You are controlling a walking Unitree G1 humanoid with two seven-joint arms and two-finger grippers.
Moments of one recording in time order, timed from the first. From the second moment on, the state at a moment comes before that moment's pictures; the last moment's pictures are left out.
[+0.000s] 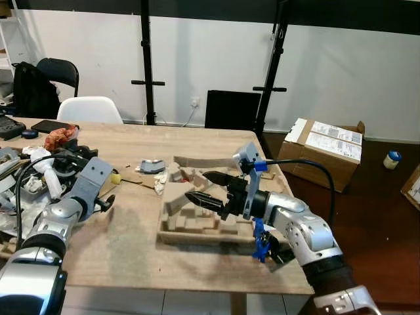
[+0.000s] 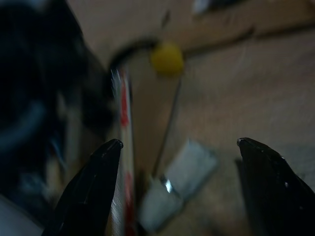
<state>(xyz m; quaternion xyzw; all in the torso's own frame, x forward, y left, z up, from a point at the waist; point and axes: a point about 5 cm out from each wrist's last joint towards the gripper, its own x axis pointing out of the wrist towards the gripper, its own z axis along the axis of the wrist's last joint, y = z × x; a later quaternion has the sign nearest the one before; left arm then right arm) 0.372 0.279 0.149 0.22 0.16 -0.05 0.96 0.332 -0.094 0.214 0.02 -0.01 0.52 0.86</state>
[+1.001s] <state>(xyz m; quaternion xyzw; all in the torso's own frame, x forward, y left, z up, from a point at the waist) 0.367 0.287 0.148 0.20 0.20 -0.08 0.96 0.330 -0.094 0.215 0.03 0.00 0.51 0.86</state>
